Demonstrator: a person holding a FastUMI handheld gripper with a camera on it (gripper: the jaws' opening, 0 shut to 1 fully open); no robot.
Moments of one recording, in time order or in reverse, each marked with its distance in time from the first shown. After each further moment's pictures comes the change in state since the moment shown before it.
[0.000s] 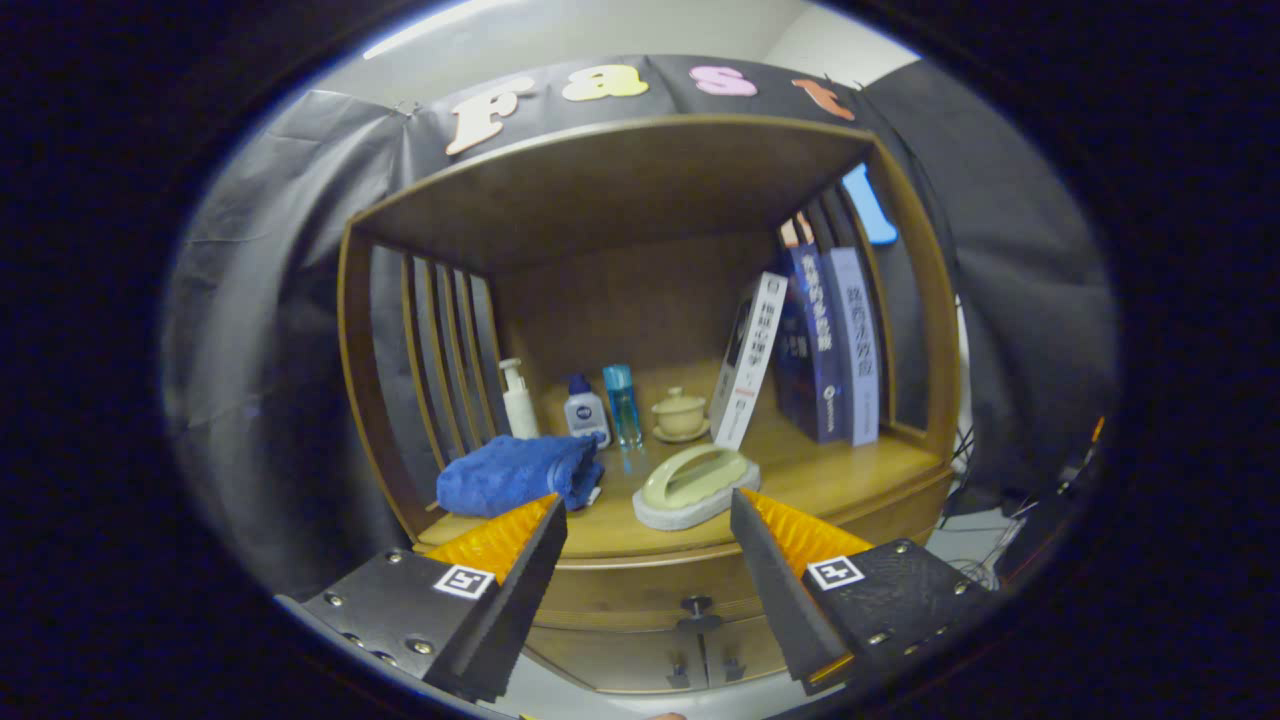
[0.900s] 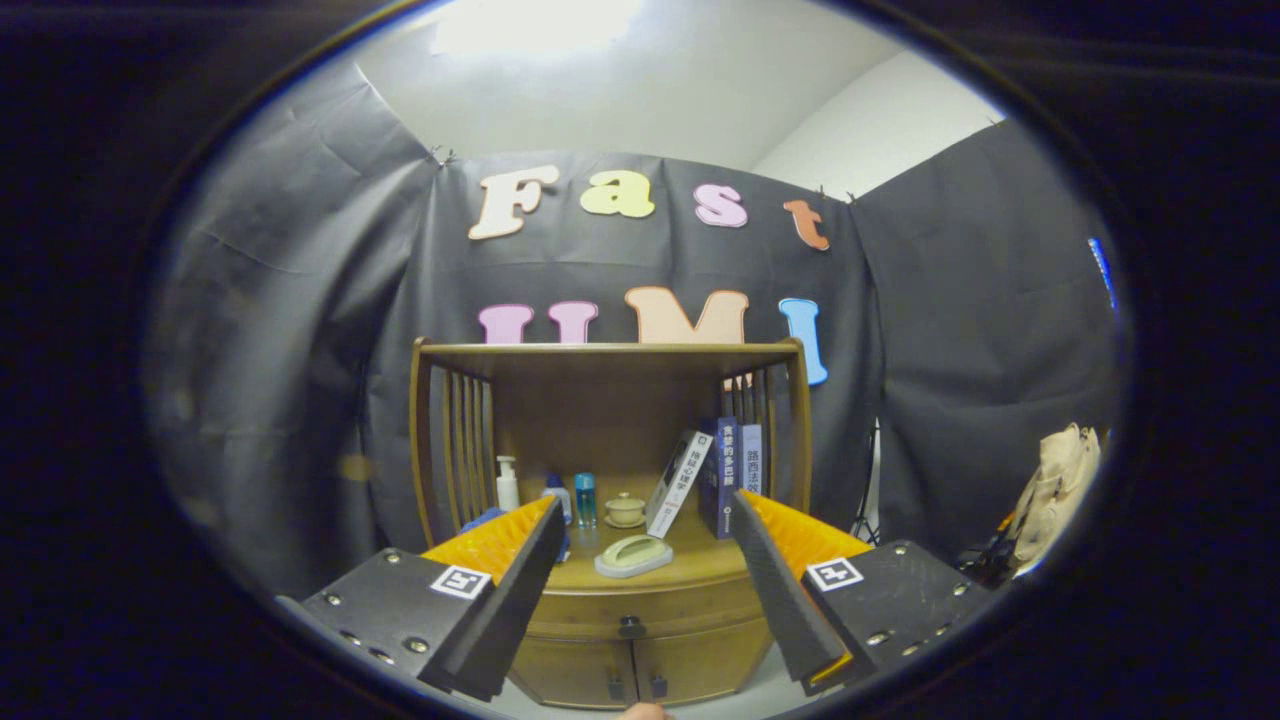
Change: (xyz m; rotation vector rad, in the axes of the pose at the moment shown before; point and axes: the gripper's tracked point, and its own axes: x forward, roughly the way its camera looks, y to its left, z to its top) arm -0.170 0.004 0.117 -0.125 -0.232 -0.135
